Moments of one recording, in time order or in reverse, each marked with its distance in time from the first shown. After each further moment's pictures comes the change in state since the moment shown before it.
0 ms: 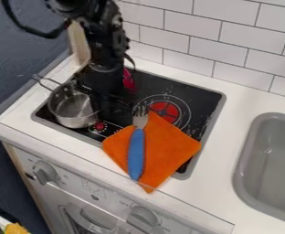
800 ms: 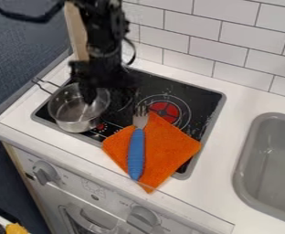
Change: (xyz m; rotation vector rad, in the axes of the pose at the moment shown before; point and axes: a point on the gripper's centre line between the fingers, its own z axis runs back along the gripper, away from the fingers) arm 0.000 0.000 0.047 0.023 -0.087 0.090
